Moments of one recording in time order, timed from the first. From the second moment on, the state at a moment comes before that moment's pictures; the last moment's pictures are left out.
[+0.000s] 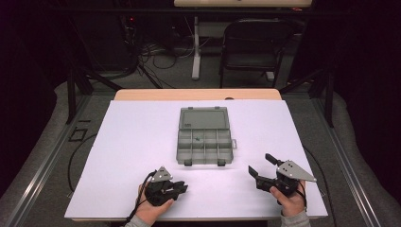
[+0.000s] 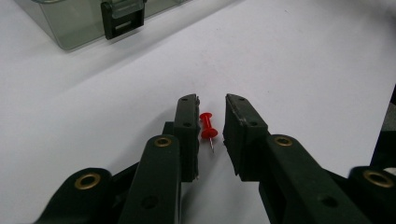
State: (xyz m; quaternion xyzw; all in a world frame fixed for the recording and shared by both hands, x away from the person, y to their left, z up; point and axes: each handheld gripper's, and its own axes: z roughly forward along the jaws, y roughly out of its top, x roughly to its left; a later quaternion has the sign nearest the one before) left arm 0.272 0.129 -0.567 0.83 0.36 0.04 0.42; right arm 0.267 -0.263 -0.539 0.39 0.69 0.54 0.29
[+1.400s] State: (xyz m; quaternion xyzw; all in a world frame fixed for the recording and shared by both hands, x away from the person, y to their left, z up) left arm 0.281 0.149 -0.546 0.80 0.38 0.06 0.46; right arm 0.268 -0.264 -0.540 0.39 0.69 0.54 0.29
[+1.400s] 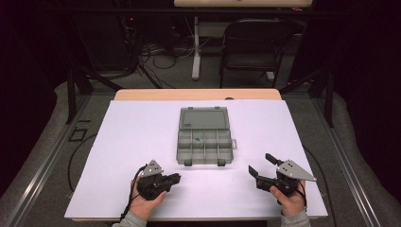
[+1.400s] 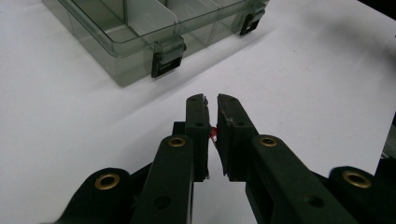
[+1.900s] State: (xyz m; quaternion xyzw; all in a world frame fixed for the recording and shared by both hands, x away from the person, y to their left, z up) left arm 0.295 0.150 -0.516 0.80 0.37 0.07 0.48; right arm 0.269 -0.264 -0.540 0.39 0.69 0.54 0.29
